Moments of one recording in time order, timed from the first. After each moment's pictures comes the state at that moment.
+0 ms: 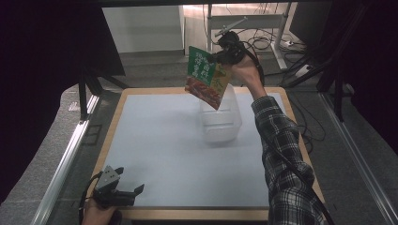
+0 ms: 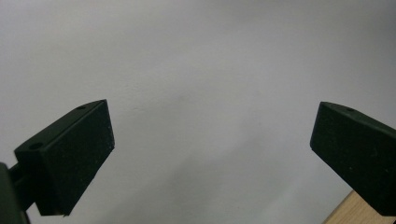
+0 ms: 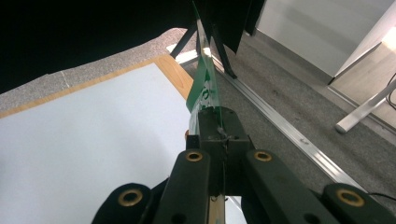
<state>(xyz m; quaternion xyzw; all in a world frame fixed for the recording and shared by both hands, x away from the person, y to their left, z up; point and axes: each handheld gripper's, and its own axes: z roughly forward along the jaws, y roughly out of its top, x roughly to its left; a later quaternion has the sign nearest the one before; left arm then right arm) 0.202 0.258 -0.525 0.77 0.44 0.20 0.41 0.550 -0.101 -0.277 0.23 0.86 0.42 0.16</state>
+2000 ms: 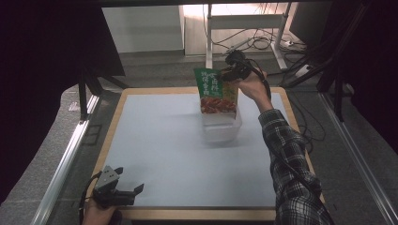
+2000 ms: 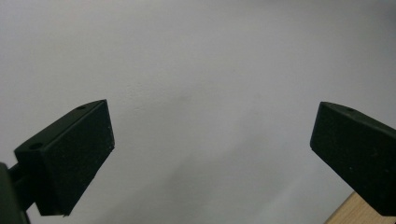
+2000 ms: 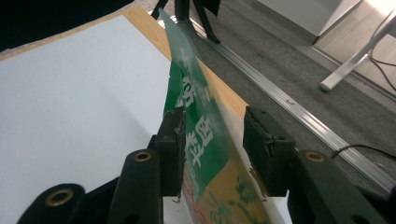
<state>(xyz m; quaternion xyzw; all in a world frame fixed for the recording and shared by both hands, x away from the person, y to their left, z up) 0.202 0.259 -0.524 0.77 0.44 0.20 0.41 0.549 -0.127 -0.329 0.28 0.87 0.36 0.17</state>
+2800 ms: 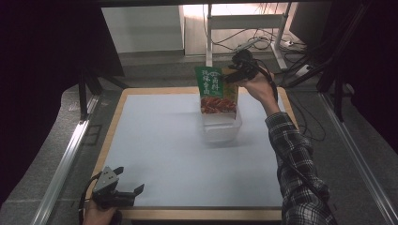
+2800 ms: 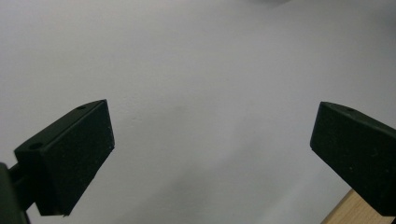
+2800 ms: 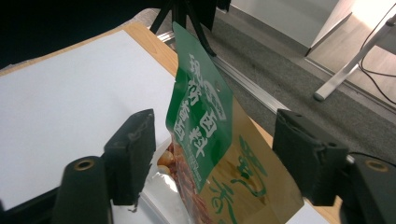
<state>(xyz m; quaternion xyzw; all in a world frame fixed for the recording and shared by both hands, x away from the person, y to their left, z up) 0.198 0.258 -0.522 0.77 0.43 0.21 0.43 0.537 -0.143 -0.320 0.28 0.86 0.39 0.18</state>
